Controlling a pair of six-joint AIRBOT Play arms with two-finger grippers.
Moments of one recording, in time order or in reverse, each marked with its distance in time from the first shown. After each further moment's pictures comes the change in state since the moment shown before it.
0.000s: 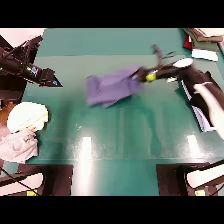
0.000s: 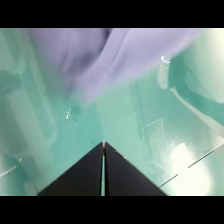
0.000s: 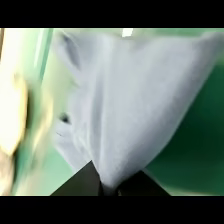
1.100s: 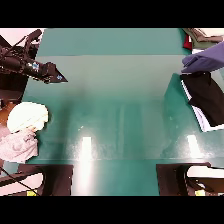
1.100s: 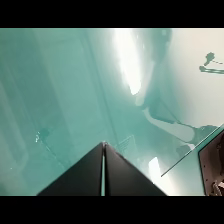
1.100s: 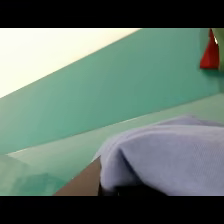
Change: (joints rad) left arm 0.000 0.000 0.000 -0.143 0.042 -0.002; right arm -0.731 0.190 0.214 -0.023 0.031 -0.086
